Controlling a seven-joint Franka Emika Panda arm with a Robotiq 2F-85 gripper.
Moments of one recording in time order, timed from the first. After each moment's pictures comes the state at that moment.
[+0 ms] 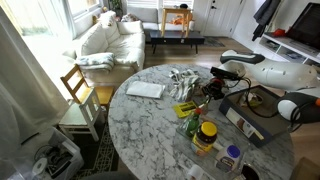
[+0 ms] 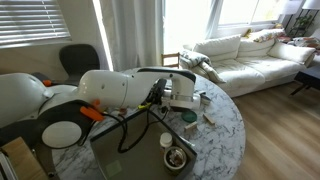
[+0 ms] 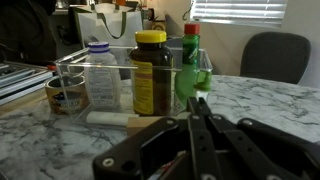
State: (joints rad) arm -0.45 1.42 -0.15 -0.60 1.14 0.85 0.85
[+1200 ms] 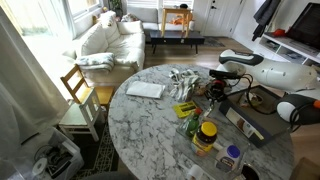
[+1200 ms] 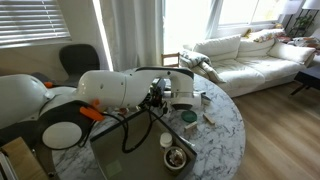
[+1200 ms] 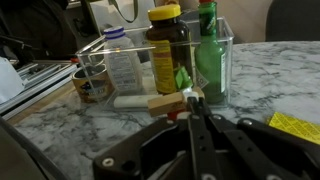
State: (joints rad) arm -0.44 1.43 -0.17 -0.55 1.02 0.84 0.94
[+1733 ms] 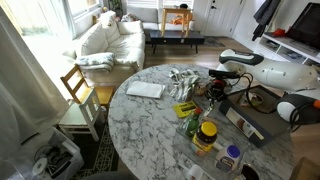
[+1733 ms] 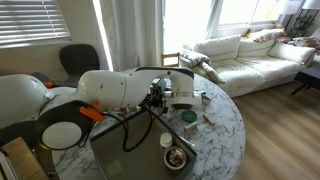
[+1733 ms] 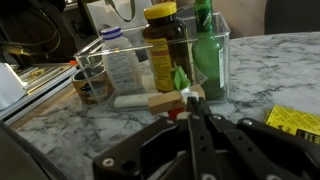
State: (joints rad) arm -0.44 1.43 -0.18 -0.55 1.02 0.85 0.98
